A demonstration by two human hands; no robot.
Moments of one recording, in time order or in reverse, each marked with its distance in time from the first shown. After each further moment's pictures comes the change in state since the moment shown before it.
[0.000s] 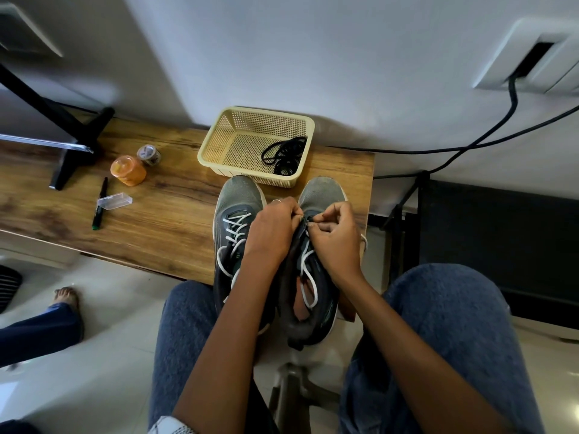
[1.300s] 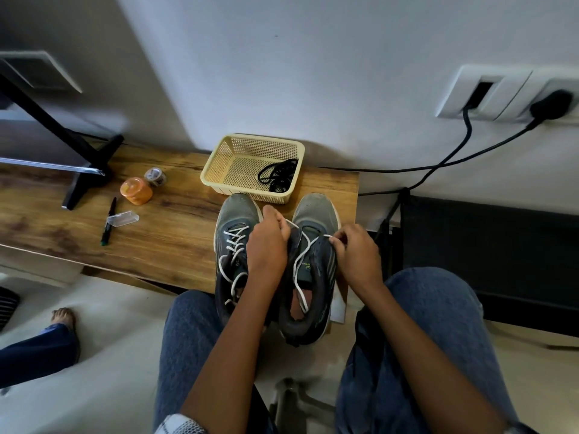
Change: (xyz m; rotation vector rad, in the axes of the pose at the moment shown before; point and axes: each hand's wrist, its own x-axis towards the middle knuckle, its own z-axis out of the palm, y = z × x) left_hand -0.026 0.014 -0.001 -0.100 0.224 -0.087; right_hand 0.001 0.006 -0.052 -0.658 -0.028 -0.175
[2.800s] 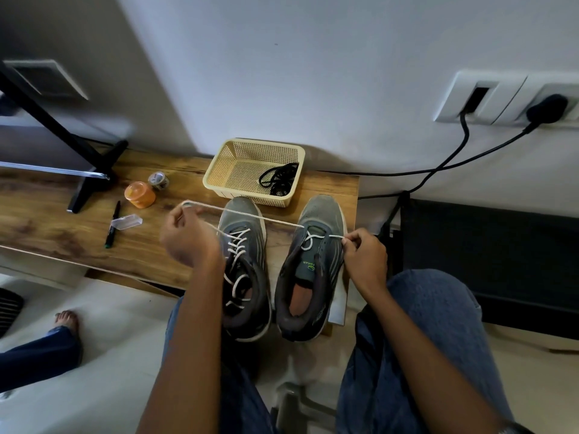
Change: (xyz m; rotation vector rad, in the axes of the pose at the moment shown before) left_hand 0.025 -0.024 -0.069 -0.753 0.853 -0.635; right_hand 0.001 0.009 -0.001 0.177 0.096 0.202
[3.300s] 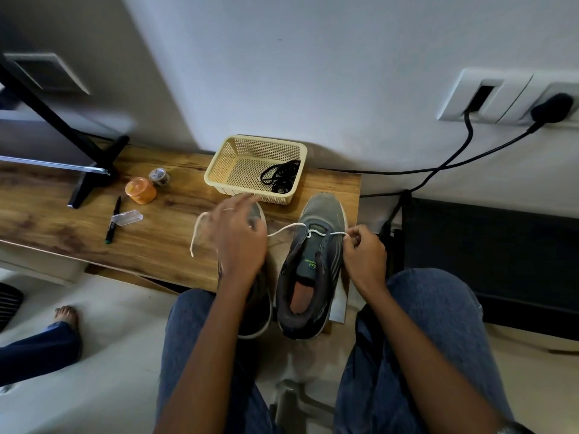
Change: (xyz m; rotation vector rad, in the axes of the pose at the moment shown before) left_hand -0.026 -0.031 0.002 0.659 -0.567 0.787; right_hand 0.001 0.004 0.006 -0.005 0.021 -0.058
